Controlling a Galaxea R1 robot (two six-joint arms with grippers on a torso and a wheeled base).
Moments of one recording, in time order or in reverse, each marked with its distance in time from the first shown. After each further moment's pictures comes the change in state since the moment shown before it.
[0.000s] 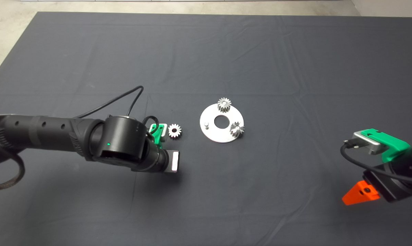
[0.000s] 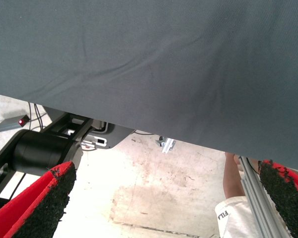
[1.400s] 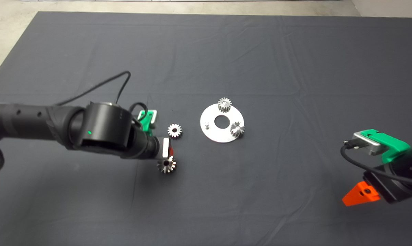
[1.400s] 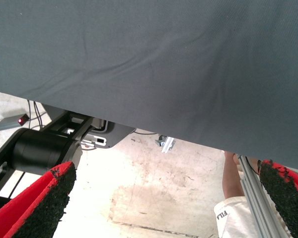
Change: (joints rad) left arm -0.131 -0.054 0.016 -0.013 -0.001 -0.001; right arm 0.000 0.000 0.007 0.000 0.000 0.000
